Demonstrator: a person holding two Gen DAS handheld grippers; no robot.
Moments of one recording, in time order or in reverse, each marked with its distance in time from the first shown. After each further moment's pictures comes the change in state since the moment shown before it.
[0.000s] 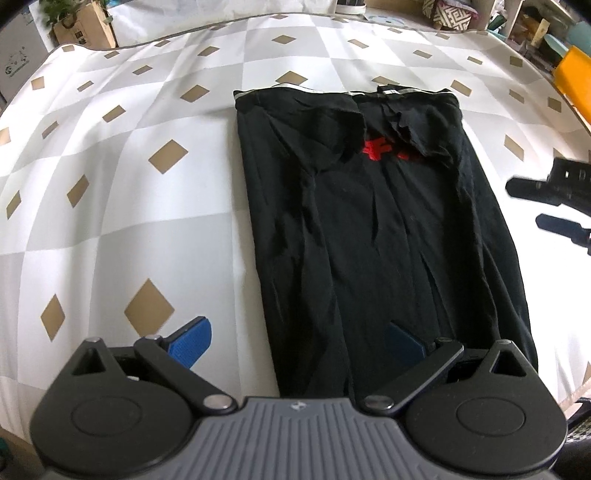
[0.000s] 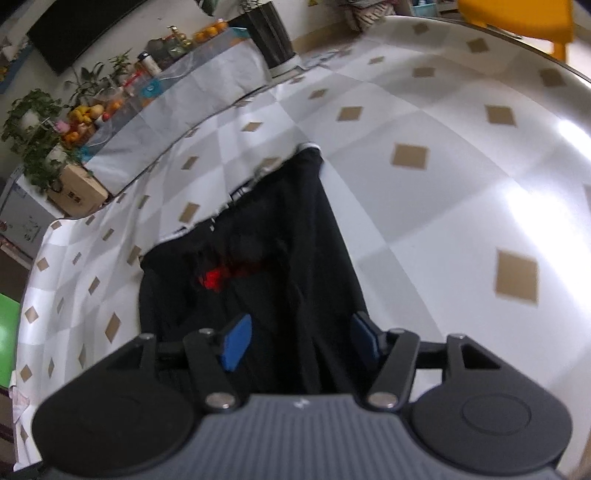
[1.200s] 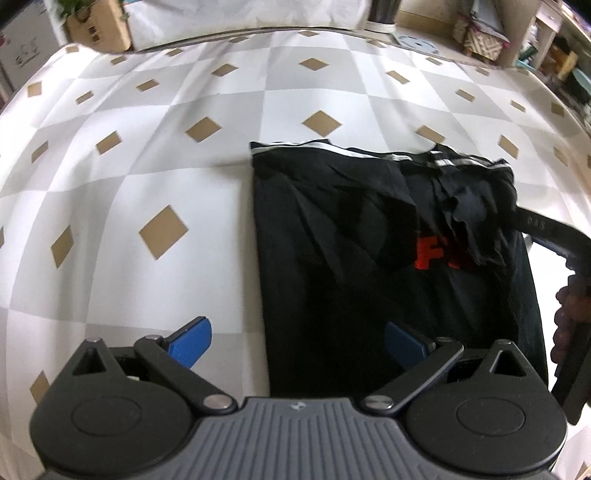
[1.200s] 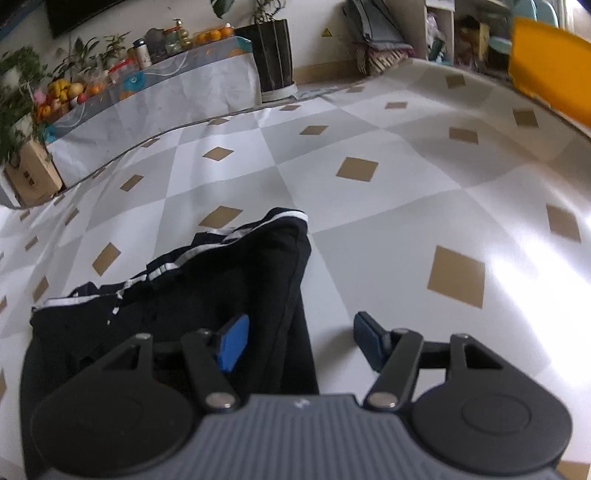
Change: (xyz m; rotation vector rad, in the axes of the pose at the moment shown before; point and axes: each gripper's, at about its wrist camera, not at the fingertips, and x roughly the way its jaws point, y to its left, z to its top) left arm 0.049 0.015 0.095 -0.097 -0.035 0.013; right arm 0.148 0.006 0.071 -0.174 -0.136 -0.196
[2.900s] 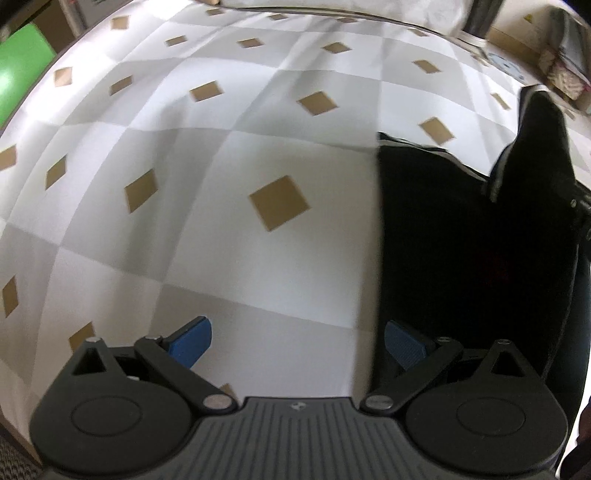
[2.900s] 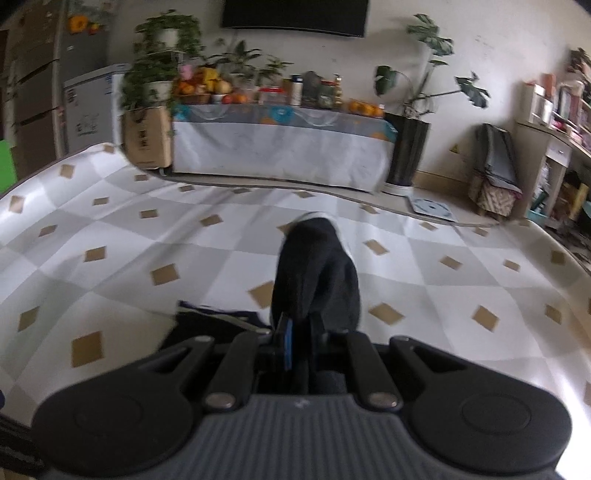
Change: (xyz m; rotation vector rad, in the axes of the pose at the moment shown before) left arm 0.005 0.073 0.000 -0.236 0.064 0.135; right arm -0.087 0.182 -0.015 -0.469 -0.241 0.175
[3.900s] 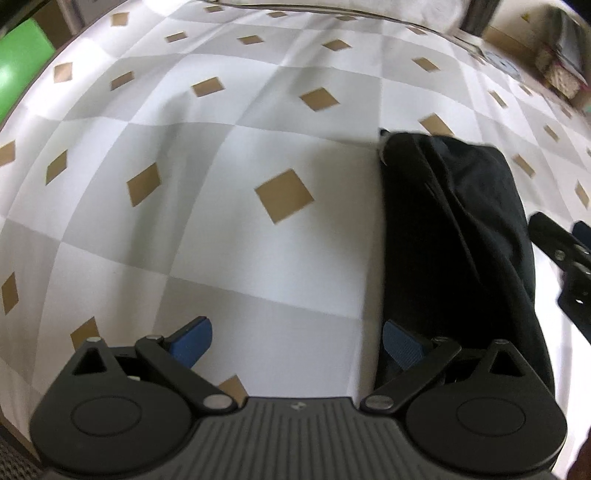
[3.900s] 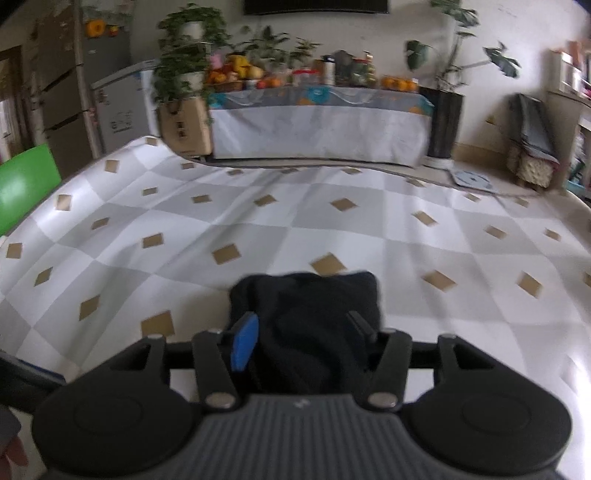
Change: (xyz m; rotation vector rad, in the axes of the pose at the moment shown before) left arm -0.006 0.003 -0.007 0.030 0.009 -0.024; right arm -0.041 -0.003 -0.010 0.067 0.099 0.098
